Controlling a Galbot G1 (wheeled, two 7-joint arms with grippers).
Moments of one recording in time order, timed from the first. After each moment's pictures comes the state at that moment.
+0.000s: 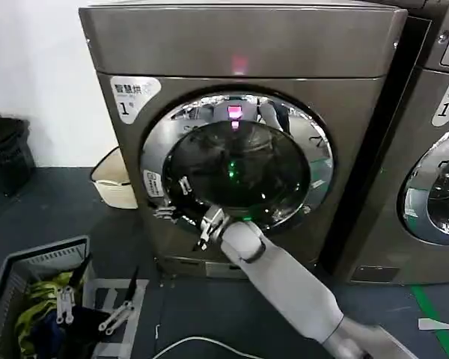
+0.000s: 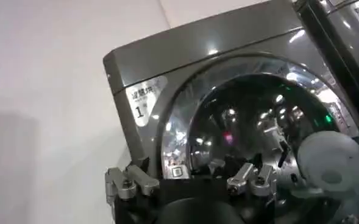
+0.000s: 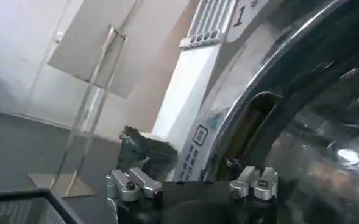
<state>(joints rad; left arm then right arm) 1.87 -1.59 -0.77 -2.41 0.08 -0.39 0.29 -0.37 1.37 -0.29 1.33 0.31 0.11 -0.30</state>
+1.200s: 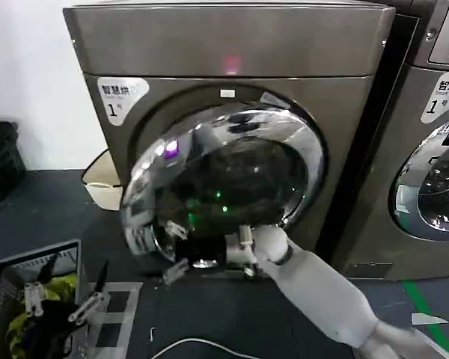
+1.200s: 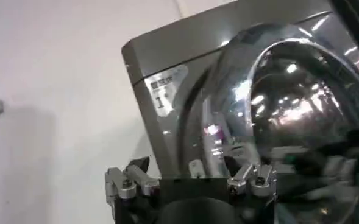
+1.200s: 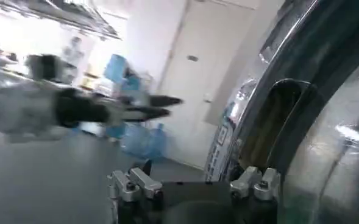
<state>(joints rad) 1.78 -1.53 -0.95 -2.37 -0.08 -0.28 0.30 -0.43 1.13 -0.30 1.55 0.66 0.29 -1.09</state>
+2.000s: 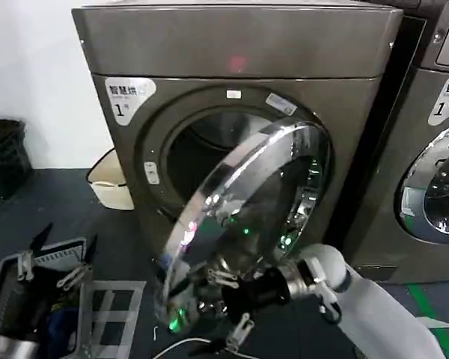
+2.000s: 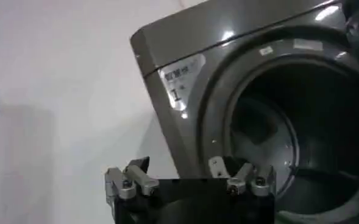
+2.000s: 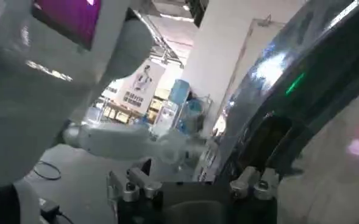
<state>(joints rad) 1.57 -1.36 -0.95 -2.27 -0.13 -0.14 0.37 -0.75 0.92 0.03 1.84 0.74 0.28 -1.27</state>
